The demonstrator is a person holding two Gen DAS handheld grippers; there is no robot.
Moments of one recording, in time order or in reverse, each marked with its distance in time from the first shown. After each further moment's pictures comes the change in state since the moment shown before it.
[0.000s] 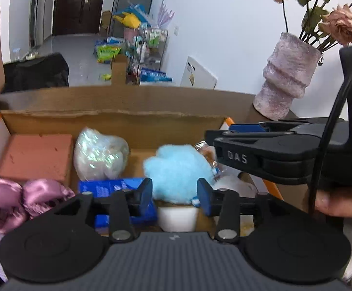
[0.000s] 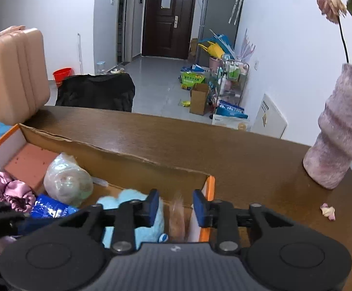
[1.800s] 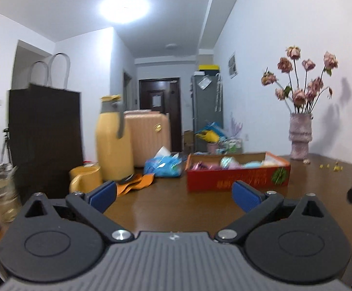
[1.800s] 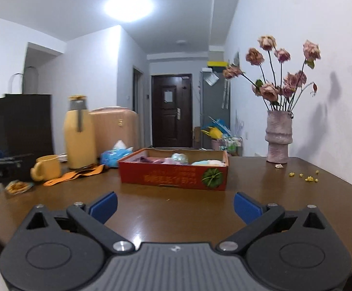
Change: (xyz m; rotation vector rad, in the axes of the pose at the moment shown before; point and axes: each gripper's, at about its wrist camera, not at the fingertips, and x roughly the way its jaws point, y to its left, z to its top) left arm -0.429 -0.018 -0.371 0.084 -0.631 0.456; right arm -0.437 0.139 -0.374 0.107 -0.521 0.043
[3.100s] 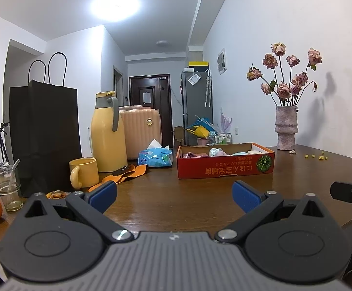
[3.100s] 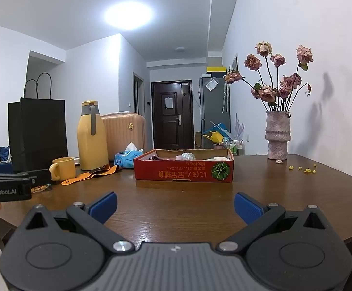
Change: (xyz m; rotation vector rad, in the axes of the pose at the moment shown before) left arm -0.036 0.004 -0.009 0.011 0.009 -0.060; right arm -0.035 0.023 -0.016 0.034 -0.021 0.010
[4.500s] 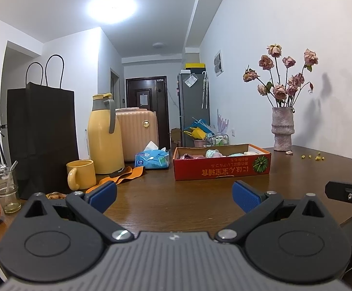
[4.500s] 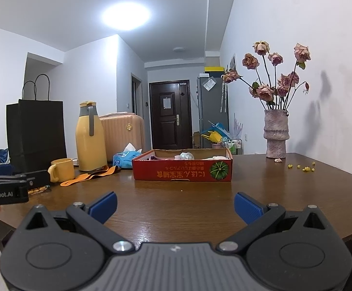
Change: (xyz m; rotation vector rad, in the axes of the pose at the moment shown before) left arm -0.002 0.001 0.002 0.006 -0.007 -0.018; right arm 0.002 0.000 -0.001 0.014 0.000 -0.007
